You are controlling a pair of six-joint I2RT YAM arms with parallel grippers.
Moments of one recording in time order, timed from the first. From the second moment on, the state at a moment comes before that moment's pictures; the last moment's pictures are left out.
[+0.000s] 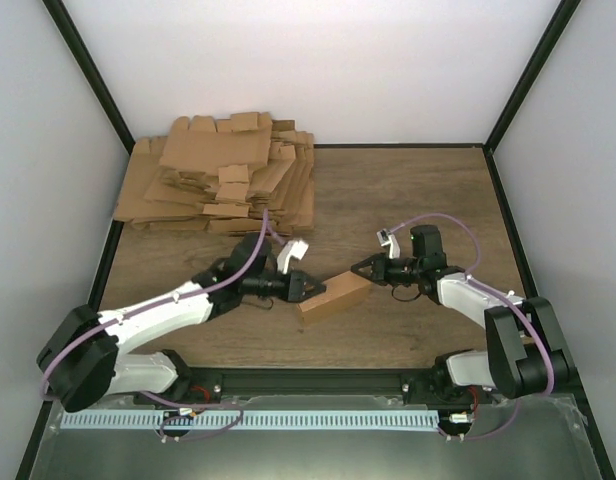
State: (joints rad) left arm -0.81 1.26 0.57 0.15 0.60 -0.75; right arm 0.23 1.32 0.49 0.08 -0.89 0.55
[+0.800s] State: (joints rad) left arm -0.96 1.47 1.08 -0.60 0.06 -0.25; right arm 0.23 1.15 0.58 -0.21 -0.76 0.46
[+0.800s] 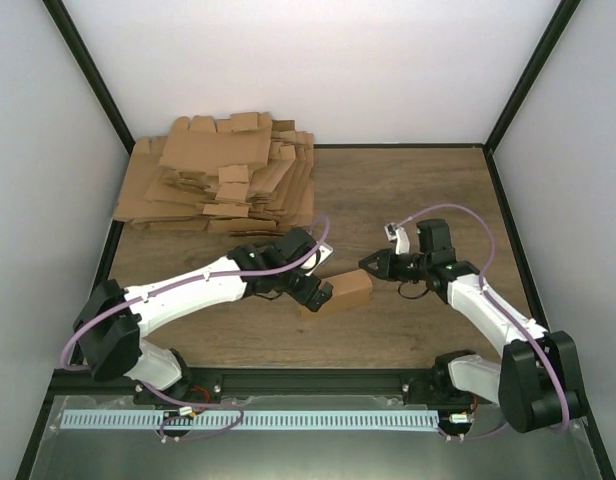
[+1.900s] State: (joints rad) left arm -1.00 1.72 1.23 -0.73 0.03 0.03; right arm 0.23 0.96 0.68 -0.41 -0.54 0.45
